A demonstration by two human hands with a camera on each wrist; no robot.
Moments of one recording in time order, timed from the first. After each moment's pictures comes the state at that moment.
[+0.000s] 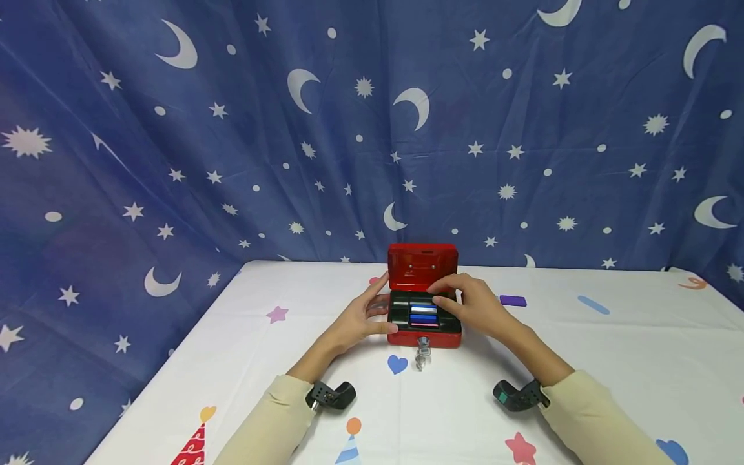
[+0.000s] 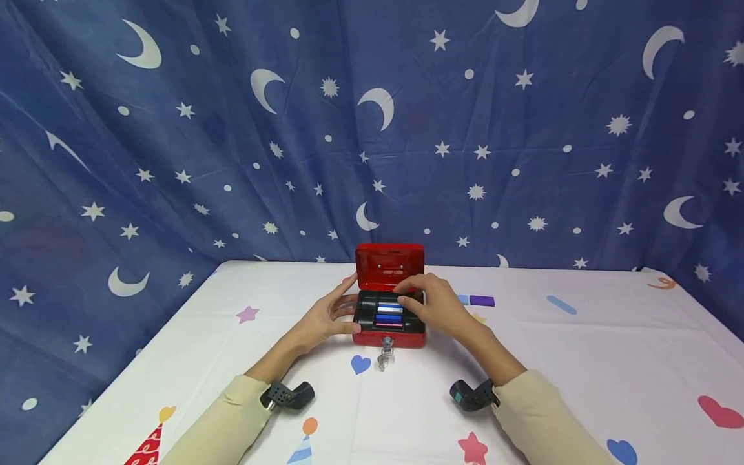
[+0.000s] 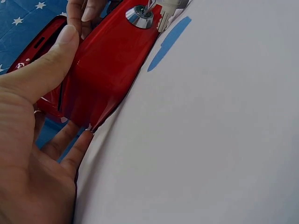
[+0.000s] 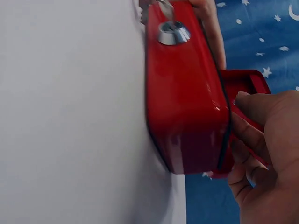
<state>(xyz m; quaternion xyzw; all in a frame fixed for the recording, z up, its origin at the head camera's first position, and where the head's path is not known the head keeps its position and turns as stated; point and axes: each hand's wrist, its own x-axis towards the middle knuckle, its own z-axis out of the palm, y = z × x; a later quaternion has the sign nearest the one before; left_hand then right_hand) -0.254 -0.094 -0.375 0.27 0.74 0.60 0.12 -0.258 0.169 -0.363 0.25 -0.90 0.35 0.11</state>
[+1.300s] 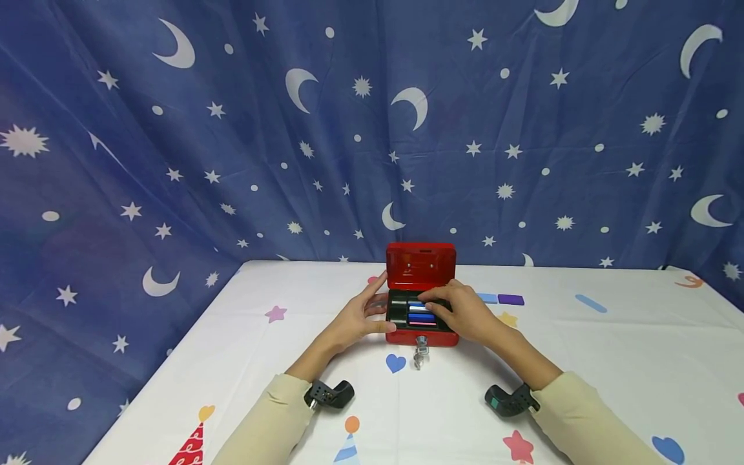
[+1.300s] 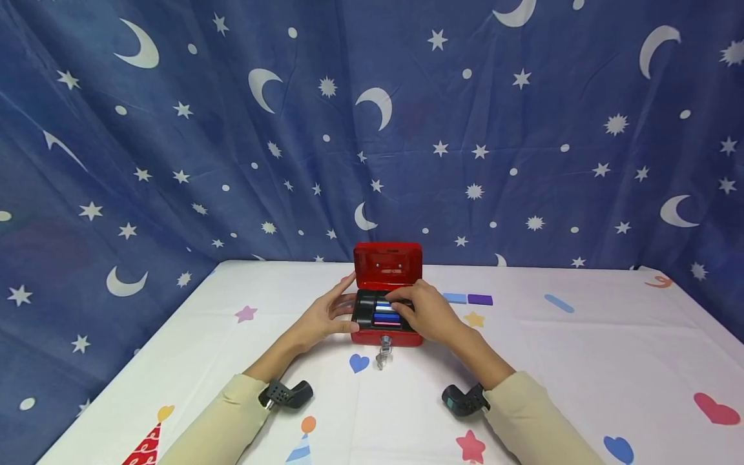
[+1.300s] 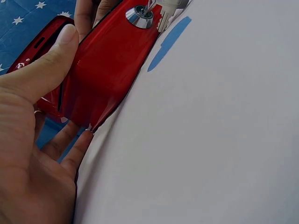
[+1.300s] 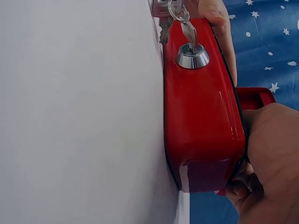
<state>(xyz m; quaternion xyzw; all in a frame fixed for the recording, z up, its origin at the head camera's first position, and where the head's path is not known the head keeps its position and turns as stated) -0.255 -0.095 -0.373 0.28 0.74 0.60 0.13 -0.253 0.155 -0.371 0.25 -0.92 0.28 0.11</state>
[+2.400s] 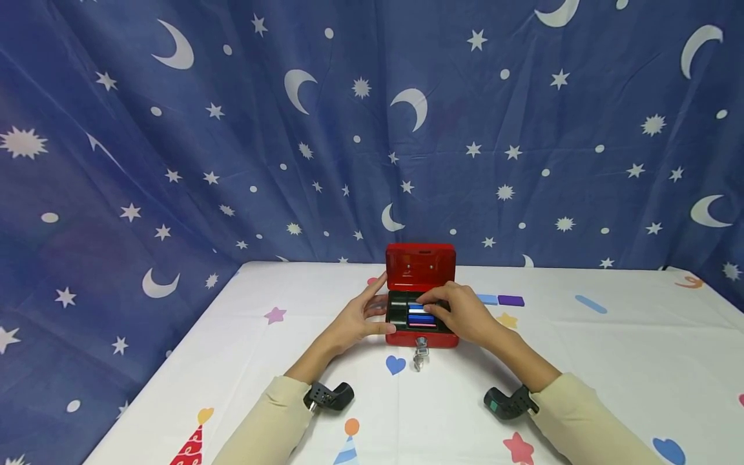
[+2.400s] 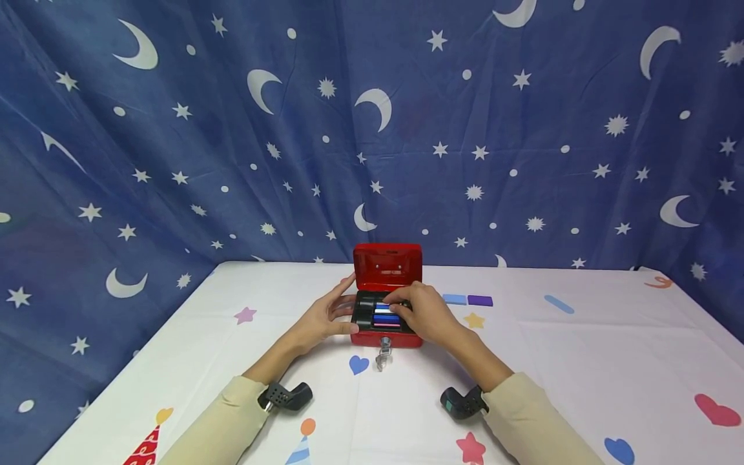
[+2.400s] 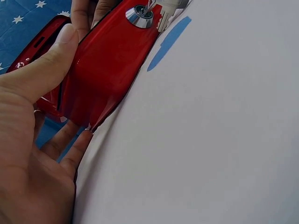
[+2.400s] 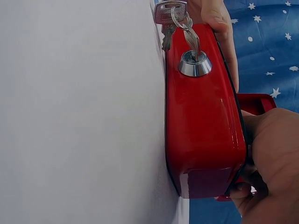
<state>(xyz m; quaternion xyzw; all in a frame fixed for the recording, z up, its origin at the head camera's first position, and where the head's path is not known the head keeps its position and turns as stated) -0.256 -0.094 -0.375 0.28 0.73 0.60 0.13 -0.253 0.152 -0.370 0.25 -0.91 0.30 0.11</state>
